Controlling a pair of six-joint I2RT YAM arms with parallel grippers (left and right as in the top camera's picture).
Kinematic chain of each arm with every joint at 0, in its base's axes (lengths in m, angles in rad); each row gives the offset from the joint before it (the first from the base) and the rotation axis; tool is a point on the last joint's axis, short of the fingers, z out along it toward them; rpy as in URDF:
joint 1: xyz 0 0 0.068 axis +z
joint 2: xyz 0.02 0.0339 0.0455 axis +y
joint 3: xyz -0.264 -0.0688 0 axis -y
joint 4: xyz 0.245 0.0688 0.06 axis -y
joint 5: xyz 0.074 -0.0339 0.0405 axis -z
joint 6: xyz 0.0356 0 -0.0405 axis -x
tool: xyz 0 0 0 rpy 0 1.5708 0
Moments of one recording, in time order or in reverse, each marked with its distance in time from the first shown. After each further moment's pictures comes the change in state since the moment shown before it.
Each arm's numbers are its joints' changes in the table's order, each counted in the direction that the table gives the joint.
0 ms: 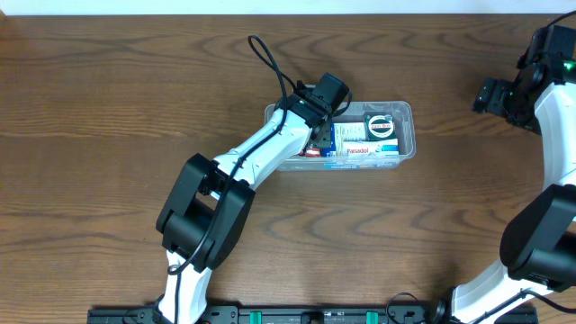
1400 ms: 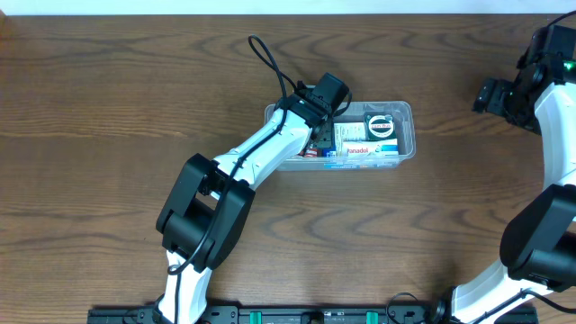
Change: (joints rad) left arm 0.000 0.000 0.000 0.000 0.012 -0.003; right arm 0.000 0.000 0.000 0.000 0.000 0.000
